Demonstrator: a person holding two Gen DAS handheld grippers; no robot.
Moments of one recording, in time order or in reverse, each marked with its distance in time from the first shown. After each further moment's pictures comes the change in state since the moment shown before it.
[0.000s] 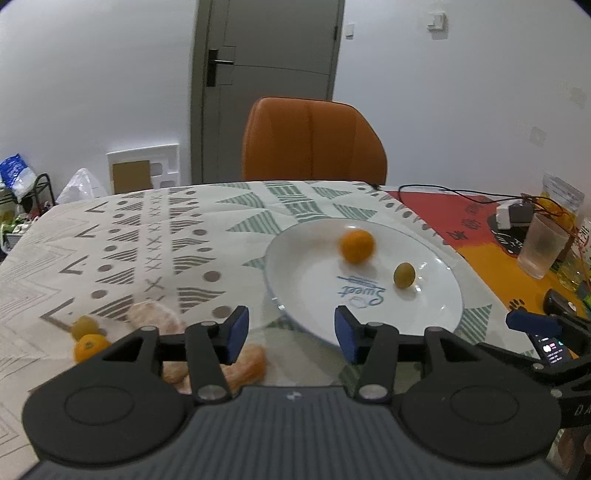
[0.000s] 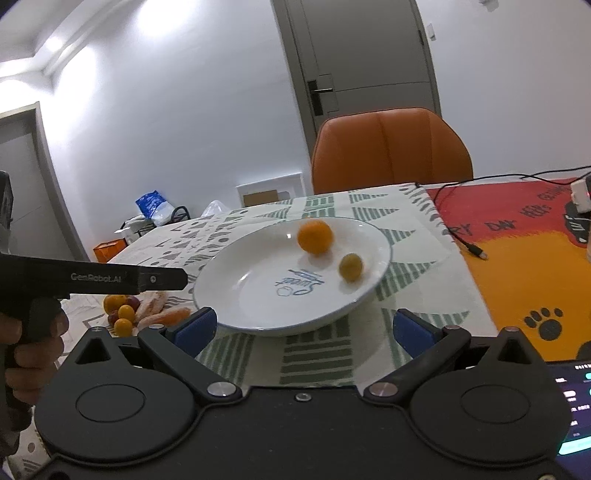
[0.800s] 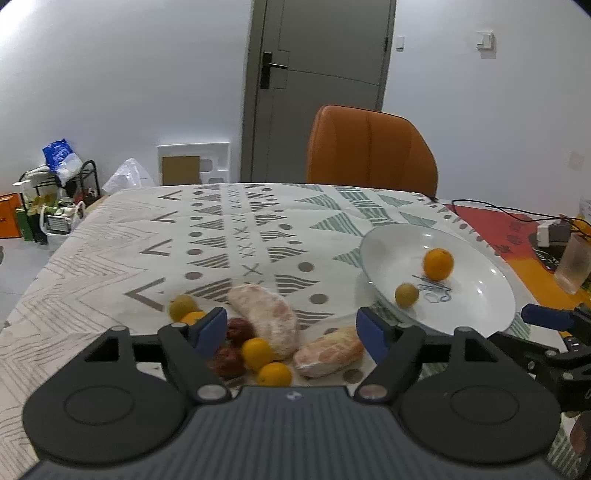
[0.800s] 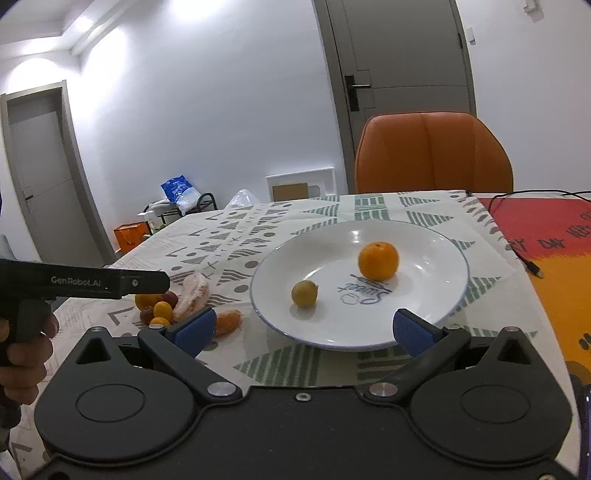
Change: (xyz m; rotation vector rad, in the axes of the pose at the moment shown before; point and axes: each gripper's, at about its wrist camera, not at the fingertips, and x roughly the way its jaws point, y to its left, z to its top) left arm -0.033 0.061 -0.011 -0.075 -0.018 0.120; right arm 0.023 0.048 0.008 -0.069 0.023 0.068
